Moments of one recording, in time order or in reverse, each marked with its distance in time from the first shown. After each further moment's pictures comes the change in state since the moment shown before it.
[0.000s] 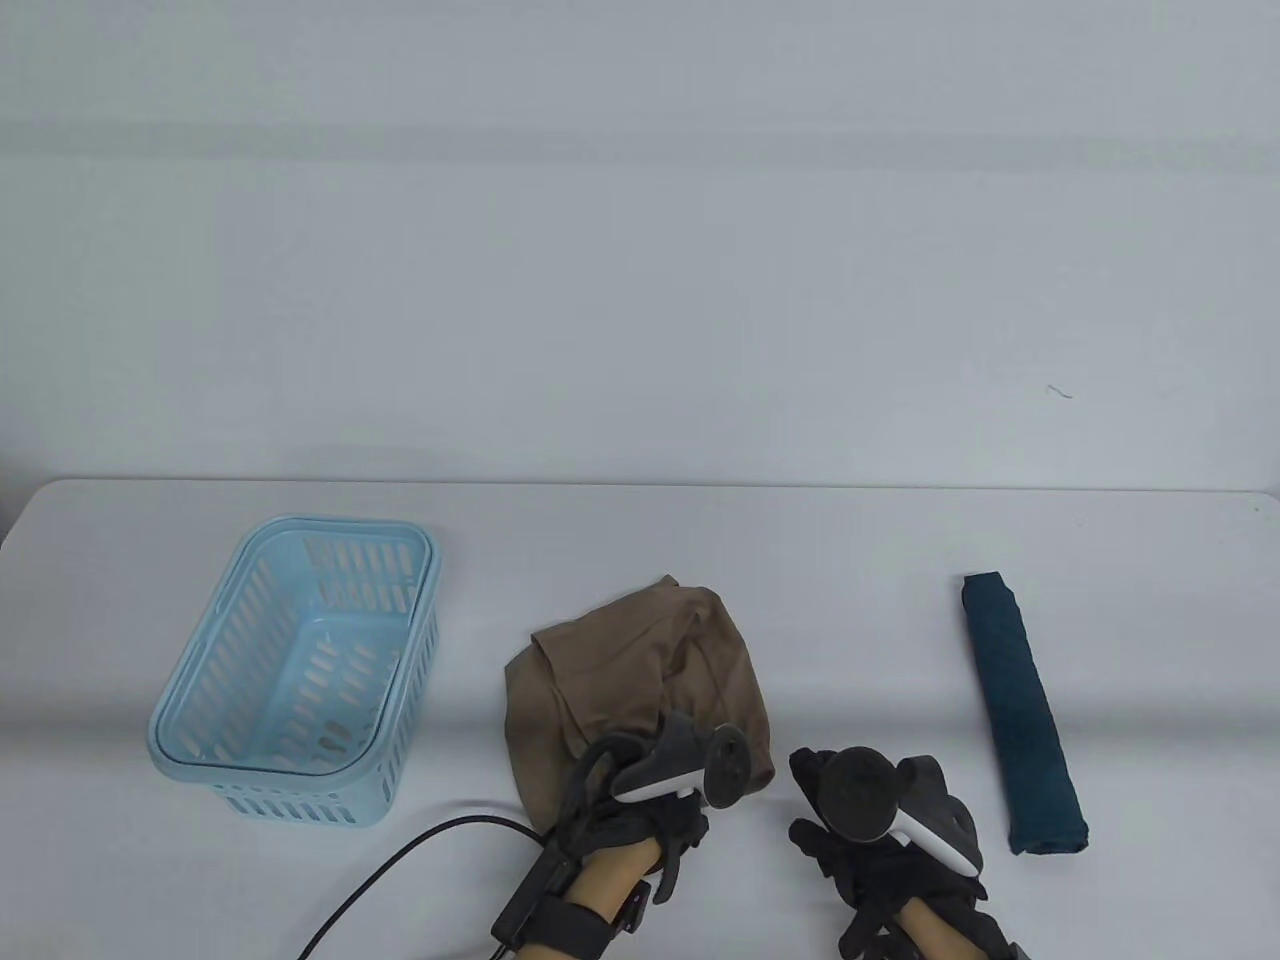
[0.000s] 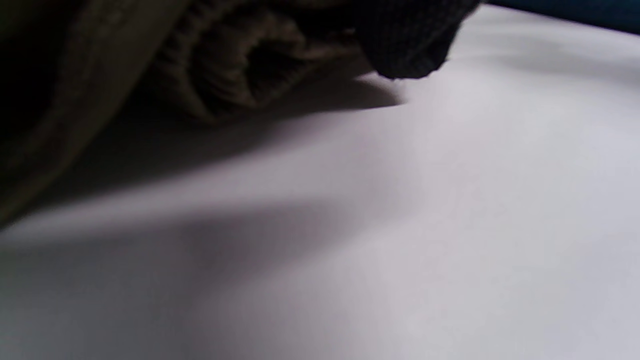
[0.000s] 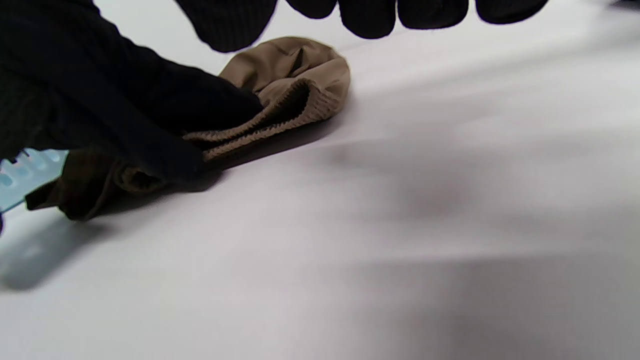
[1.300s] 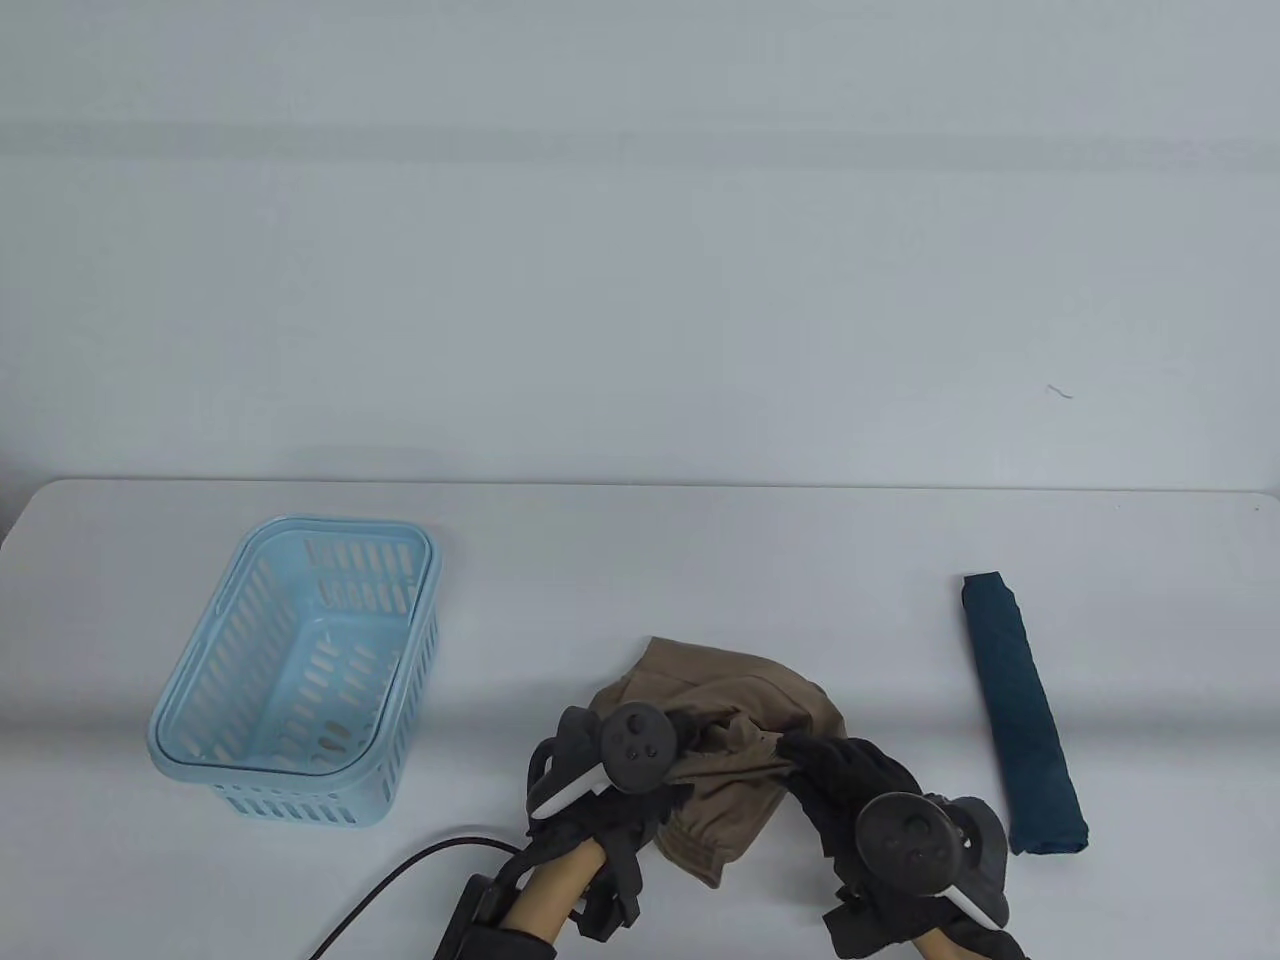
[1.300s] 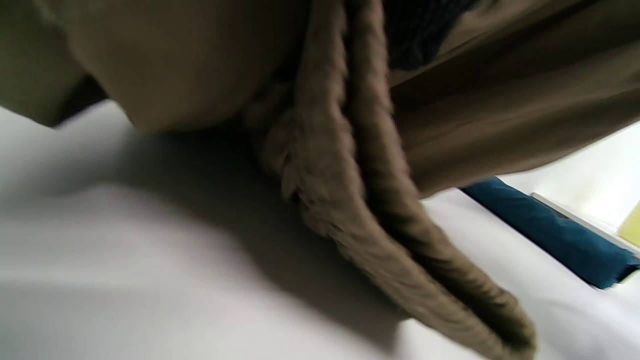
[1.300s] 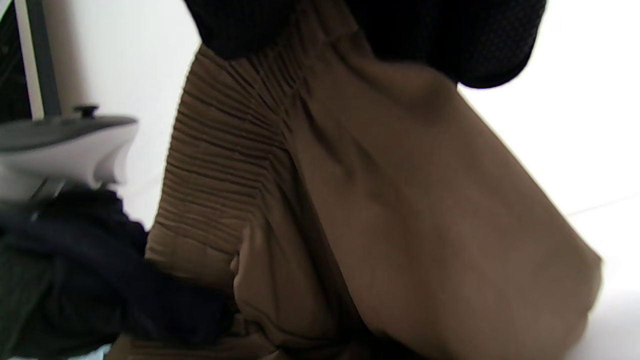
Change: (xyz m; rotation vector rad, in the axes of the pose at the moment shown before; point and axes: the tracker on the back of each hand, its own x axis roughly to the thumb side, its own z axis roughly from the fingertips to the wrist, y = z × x) left_hand -0.043 0.027 0.048 0.312 0.029 0.349; right_hand 0.018 -0.046 0.045 -0.694 -0.250 -0.152
